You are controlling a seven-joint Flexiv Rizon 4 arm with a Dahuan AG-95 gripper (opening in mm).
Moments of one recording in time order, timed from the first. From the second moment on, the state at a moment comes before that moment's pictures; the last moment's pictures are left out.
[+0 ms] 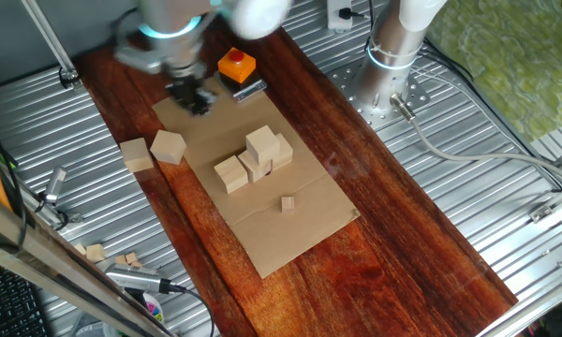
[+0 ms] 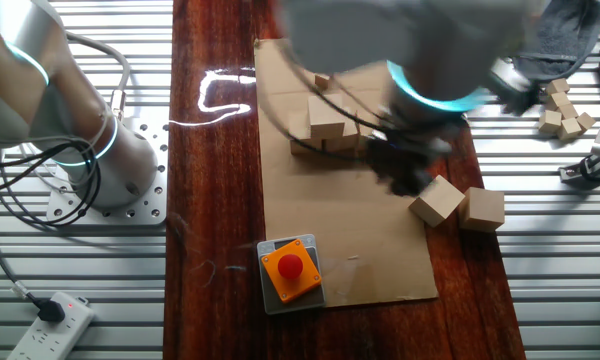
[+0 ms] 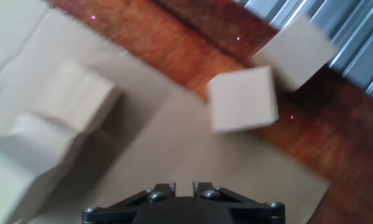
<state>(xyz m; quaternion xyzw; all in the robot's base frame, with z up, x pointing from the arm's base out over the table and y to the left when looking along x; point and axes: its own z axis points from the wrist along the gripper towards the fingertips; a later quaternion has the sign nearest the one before) 0.552 -0.086 0.102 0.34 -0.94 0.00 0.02</state>
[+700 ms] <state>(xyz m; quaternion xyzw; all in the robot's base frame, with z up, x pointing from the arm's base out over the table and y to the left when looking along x) 0.614 -0.079 0.075 0.35 -0.94 -0.01 0.00</state>
